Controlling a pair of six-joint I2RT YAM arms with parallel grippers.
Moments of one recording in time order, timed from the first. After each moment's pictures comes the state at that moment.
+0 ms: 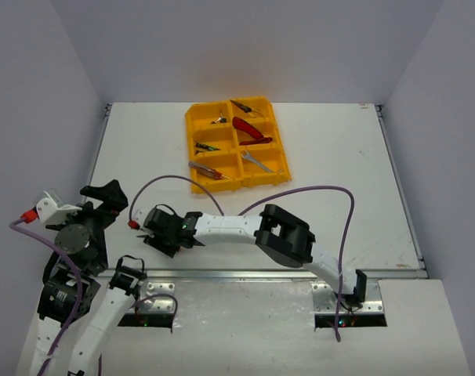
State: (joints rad) left arm -0.28 0.23 0.79 -0.67 -0.68 -0.63; right arm 1.27 2.37 1.79 -0.33 0.05 0.04
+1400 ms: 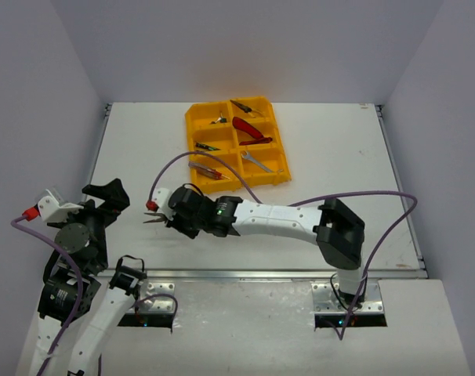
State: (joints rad) left arm -0.28 0.24 0.79 -0.66 -0.65 -0.61; right arm 1.22 1.95 1.50 -0.31 0.06 -0.04
